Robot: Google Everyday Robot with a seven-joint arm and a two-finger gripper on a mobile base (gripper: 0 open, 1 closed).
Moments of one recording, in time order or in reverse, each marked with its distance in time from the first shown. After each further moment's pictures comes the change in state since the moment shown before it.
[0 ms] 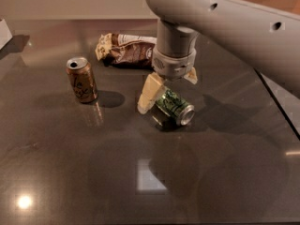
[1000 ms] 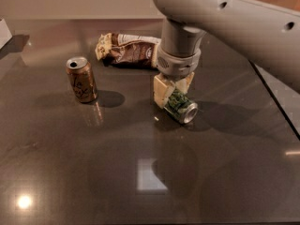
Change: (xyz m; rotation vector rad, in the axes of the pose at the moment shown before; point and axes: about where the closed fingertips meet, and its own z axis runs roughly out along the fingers) arm 0.003 -0.001 -0.004 -0.012 -0.029 0.004
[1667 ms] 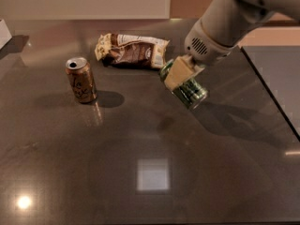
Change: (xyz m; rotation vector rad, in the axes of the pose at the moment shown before) arm 0.009 -0.008 -0.064 -0.085 -0.336 -0.116
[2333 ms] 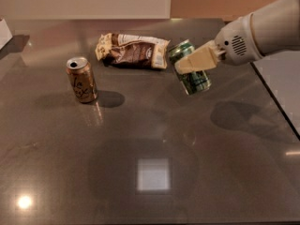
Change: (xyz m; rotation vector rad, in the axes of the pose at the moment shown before) arm -0.009 -0.022 -0.044 -0.121 -0.446 -0.037
